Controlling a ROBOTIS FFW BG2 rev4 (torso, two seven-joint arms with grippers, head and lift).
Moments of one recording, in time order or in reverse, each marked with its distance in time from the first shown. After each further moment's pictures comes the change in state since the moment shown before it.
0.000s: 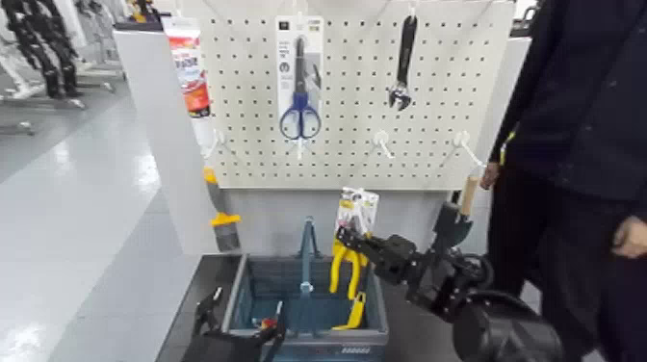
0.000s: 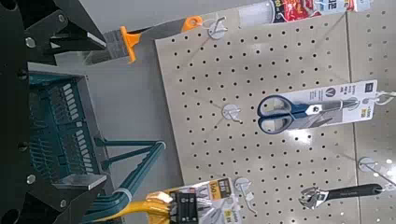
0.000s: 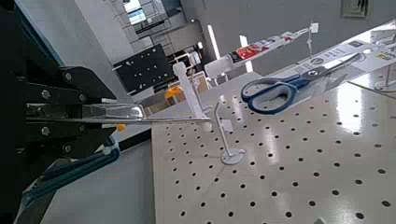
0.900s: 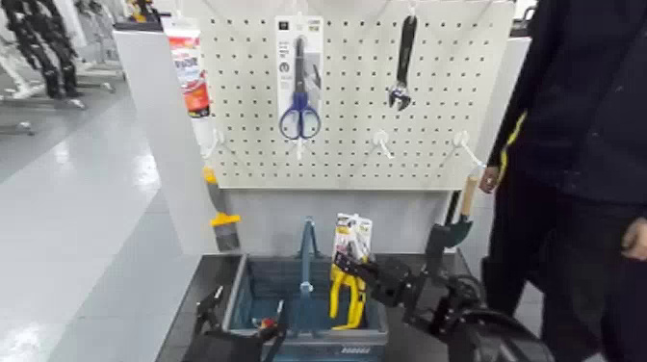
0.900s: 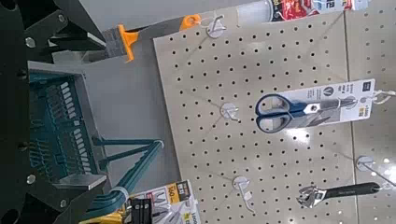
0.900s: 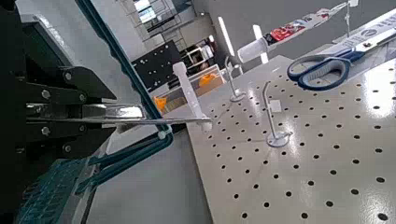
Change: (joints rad) left arm -0.003 -0.001 -0.004 0.001 -0.001 -0.002 0.000; right arm -0.015 -0.001 0.049 0.149 0.000 -0.056 0.004
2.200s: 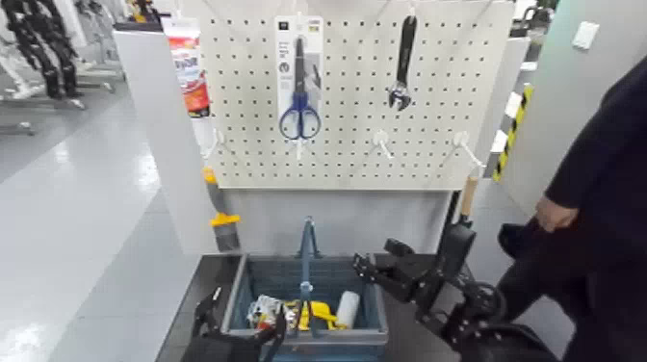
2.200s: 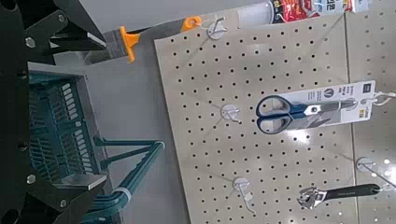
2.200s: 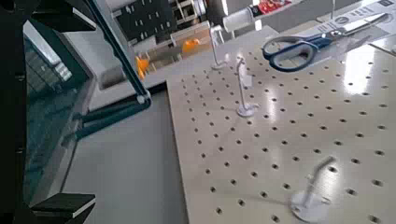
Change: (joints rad) left arm 0.007 0.000 0.007 0.000 0.001 -0.006 0.000; right arm 0.166 0.032 -0.130 -0.259 0.136 -0.054 -0.248
